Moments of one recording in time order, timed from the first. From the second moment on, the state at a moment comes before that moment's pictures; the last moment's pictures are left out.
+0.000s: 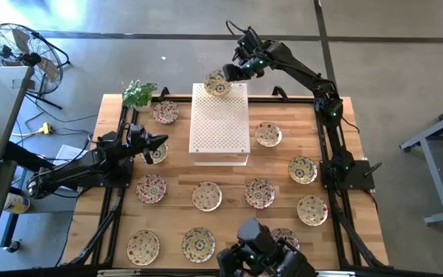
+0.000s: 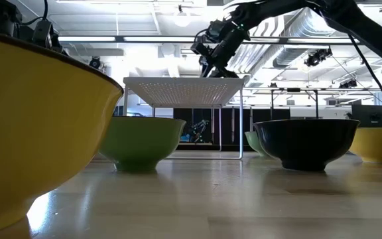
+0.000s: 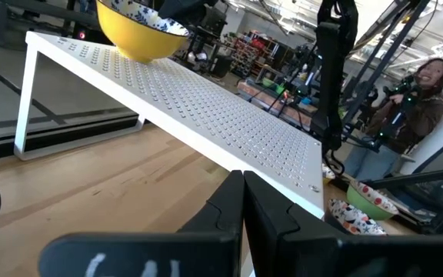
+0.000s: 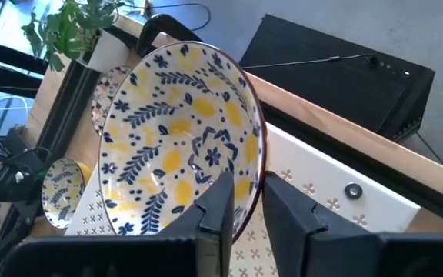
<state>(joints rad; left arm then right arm) 0.38 0.01 0.01 0.01 -0.01 -0.42 -0.74 2.17 2.27 -1.02 -0.31 0.49</state>
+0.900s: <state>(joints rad) 0.38 0.01 0.01 0.01 0.01 -0.48 -0.68 2.08 2.31 -1.10 -0.29 0.13</state>
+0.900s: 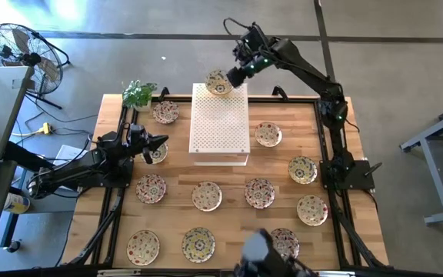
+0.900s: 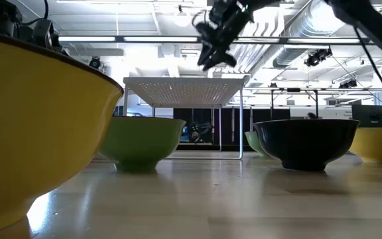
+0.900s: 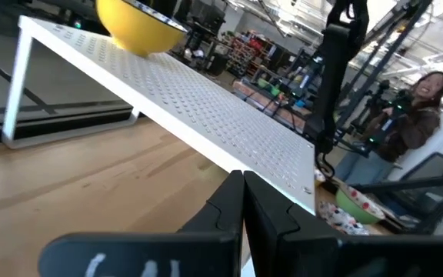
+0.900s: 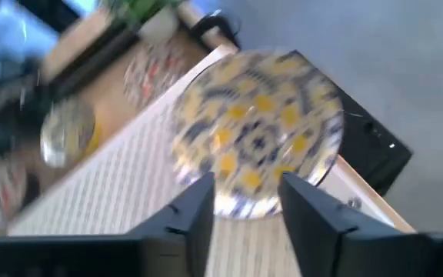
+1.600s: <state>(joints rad) 0.38 0.01 0.05 -0.05 -0.05 -0.48 -0.36 1.64 1.60 -0.35 -0.22 -0.03</state>
